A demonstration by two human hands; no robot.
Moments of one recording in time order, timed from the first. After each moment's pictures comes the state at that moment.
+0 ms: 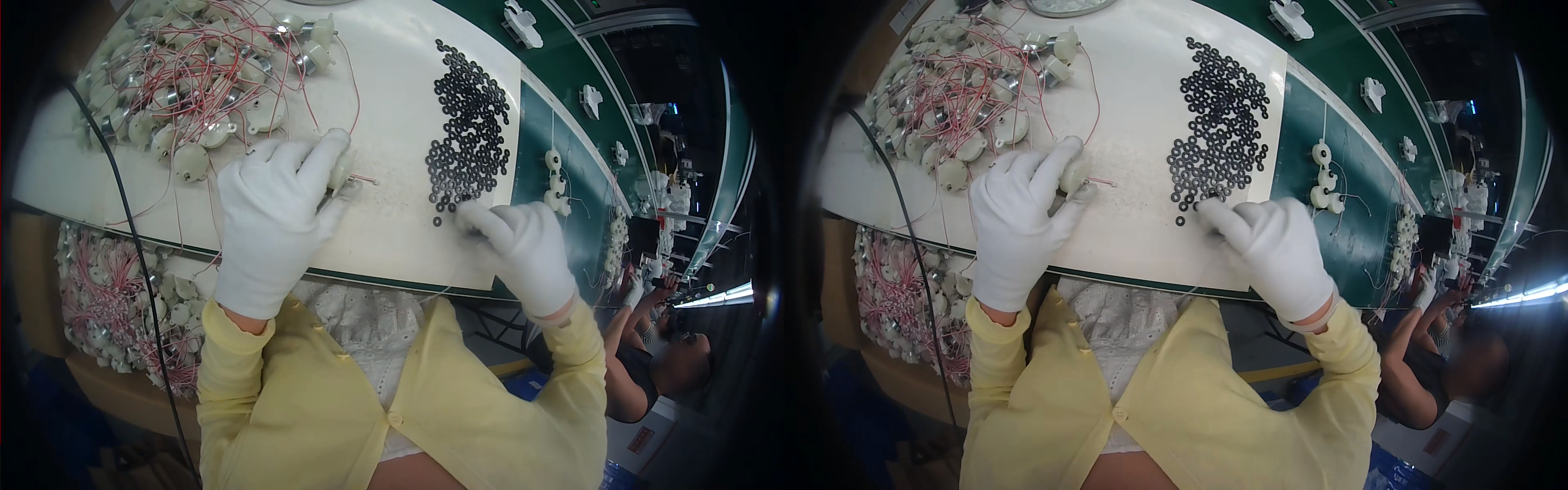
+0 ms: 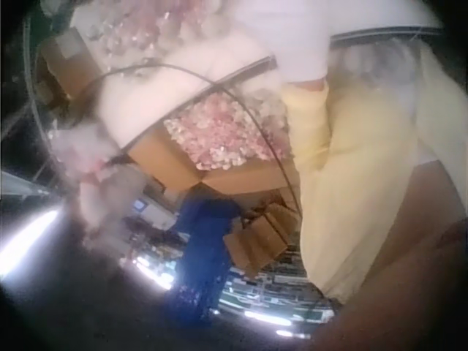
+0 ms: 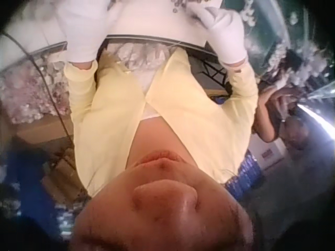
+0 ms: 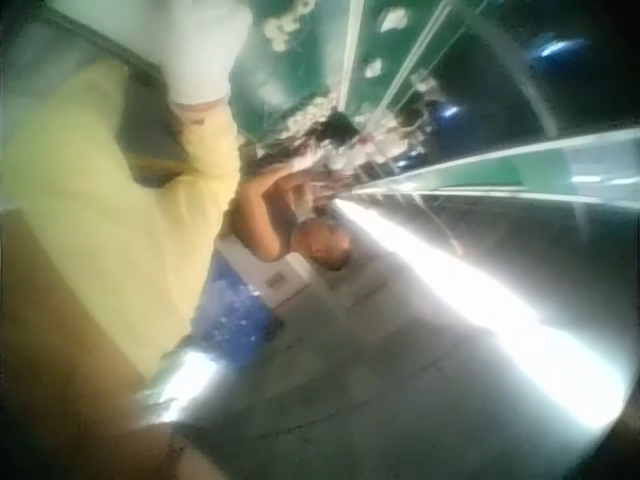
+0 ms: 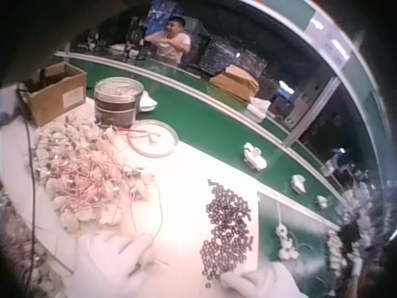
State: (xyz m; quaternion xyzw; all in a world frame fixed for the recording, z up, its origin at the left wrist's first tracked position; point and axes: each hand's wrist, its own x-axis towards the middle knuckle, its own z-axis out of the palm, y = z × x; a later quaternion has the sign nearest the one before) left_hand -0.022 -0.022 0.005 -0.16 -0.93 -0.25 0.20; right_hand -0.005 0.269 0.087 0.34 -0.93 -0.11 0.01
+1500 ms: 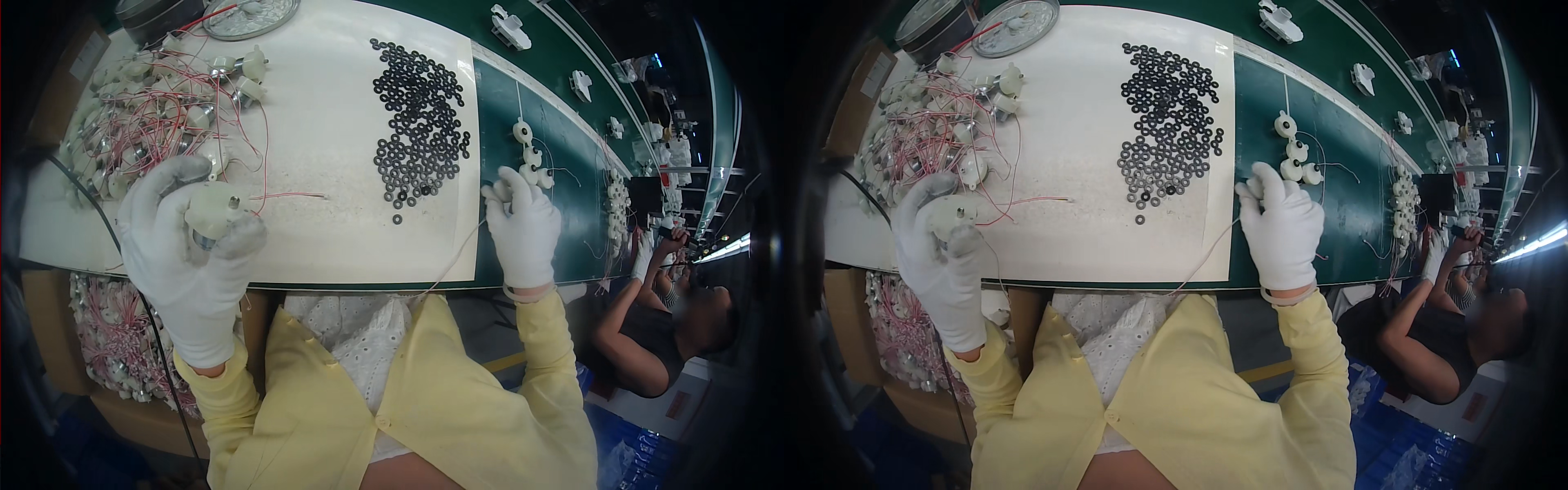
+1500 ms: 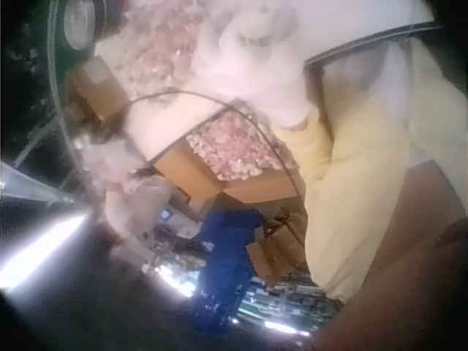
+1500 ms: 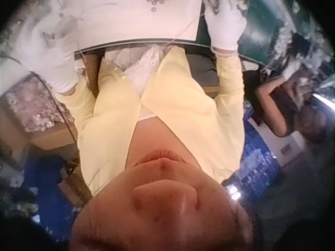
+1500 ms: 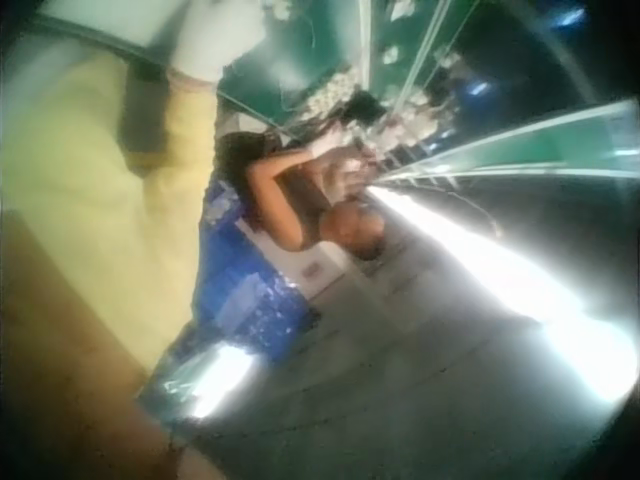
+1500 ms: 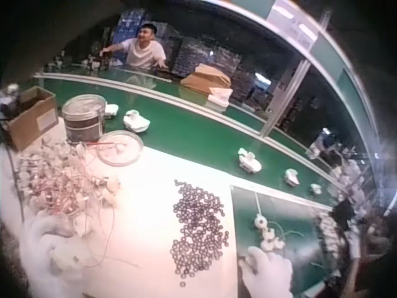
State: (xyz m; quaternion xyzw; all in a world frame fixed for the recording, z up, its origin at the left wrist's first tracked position) left_hand -0.008 -0.044 0.047 -0.08 -0.89 -0.34 0.29; right_hand 0.013 0.330 0.029 0.05 -0.97 -0.02 0.22
